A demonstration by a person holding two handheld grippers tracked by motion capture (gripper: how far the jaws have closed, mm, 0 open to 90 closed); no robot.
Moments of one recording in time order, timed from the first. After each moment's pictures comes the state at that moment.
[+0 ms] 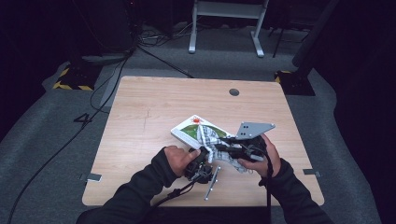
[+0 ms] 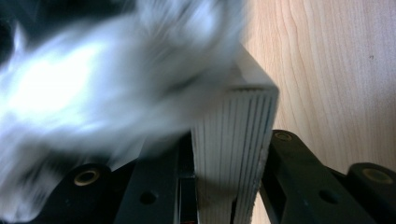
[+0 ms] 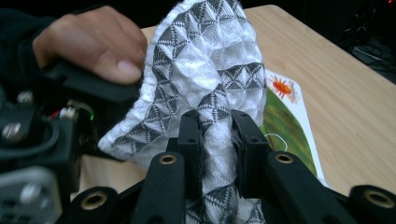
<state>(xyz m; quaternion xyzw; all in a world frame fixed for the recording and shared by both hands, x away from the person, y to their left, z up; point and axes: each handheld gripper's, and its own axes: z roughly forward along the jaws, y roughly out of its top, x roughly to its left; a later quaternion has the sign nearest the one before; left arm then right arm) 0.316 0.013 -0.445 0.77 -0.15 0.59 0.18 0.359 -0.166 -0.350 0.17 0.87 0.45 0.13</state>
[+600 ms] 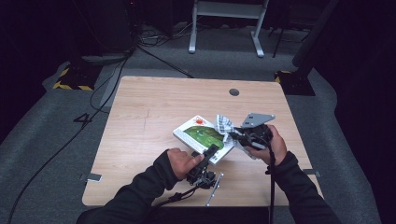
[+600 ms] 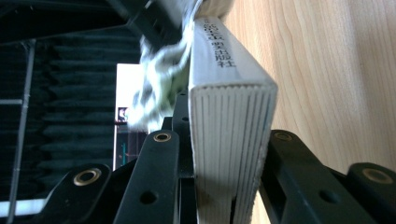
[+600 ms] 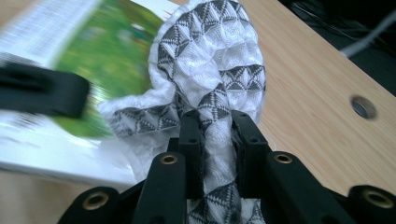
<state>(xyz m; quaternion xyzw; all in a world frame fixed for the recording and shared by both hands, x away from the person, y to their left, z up) 0.304 0.005 -0.450 0.75 -0.18 0.61 0.17 0.397 -0.189 -0.365 0.23 0.88 0.36 0.20</state>
